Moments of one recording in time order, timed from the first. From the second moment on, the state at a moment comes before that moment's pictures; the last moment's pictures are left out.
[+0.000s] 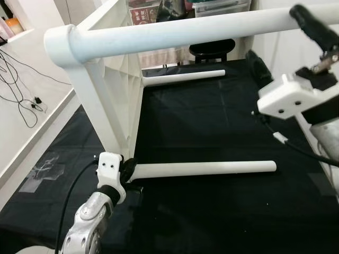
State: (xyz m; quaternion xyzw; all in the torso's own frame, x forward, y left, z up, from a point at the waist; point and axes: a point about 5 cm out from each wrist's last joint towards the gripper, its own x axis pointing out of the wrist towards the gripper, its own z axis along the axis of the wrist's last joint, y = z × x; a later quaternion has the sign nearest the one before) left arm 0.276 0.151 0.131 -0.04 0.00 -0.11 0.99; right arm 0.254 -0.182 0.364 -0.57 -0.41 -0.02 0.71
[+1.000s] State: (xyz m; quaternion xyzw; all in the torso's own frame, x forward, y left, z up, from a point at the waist) left arm 0.281 0.156 0.139 -0.09 -0.02 -0.08 0.99; right arm 0.300 -0.176 0.378 -0.61 -0.35 0.00 0.71
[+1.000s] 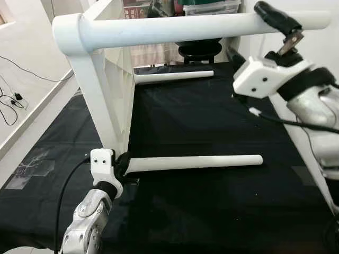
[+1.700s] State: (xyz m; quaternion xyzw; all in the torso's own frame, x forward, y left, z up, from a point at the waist) left arm 0.283 0.156 0.143 -0.10 -0.02 -0.07 0.99; right arm 0.308 -0.174 0.397 -0.63 -0.36 -0.01 0.68
